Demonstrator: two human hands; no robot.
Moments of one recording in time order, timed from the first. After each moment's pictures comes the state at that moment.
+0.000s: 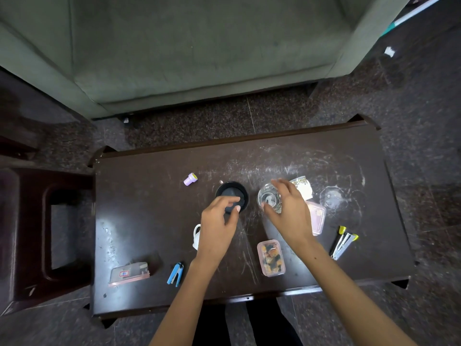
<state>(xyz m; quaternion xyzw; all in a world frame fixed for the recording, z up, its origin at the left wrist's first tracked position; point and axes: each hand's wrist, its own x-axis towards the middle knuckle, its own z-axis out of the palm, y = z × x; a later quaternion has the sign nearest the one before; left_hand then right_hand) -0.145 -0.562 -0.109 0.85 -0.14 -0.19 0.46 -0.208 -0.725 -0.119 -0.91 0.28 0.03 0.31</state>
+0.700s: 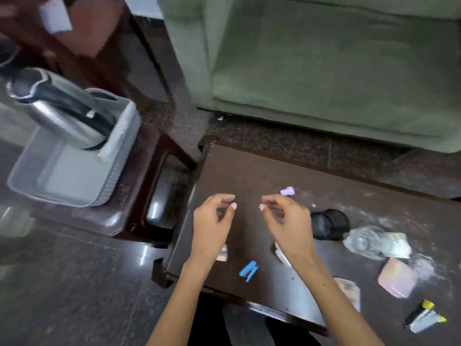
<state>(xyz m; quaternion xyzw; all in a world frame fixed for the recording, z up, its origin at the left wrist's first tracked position) -0.096 -0.337 -0.048 0.84 0.08 -0.06 0.53 -0.114 -0.499 -0.042 -0.88 0.13 -0.01 0.45</state>
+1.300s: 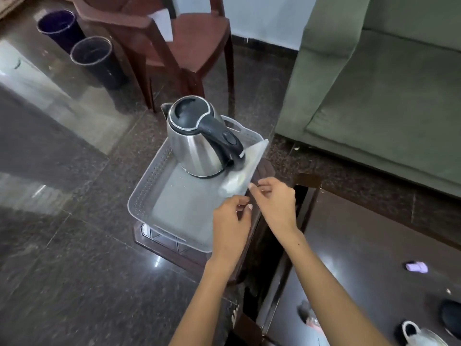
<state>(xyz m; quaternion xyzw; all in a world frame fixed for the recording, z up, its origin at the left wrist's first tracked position) 0.040 -0.061 -0.069 0.85 0.17 -0.02 0.50 0.091 -0.163 -0.073 -0.88 0.12 0.06 0.46</state>
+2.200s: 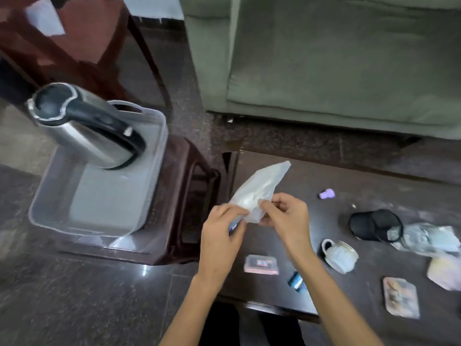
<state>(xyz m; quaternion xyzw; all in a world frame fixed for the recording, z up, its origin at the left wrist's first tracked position) -0.055 -0.205 -0.059 0.88 -0.09 -0.01 0.46 -0.051 -0.347 -0.046 -0.67 0.33 0.03 0.66</state>
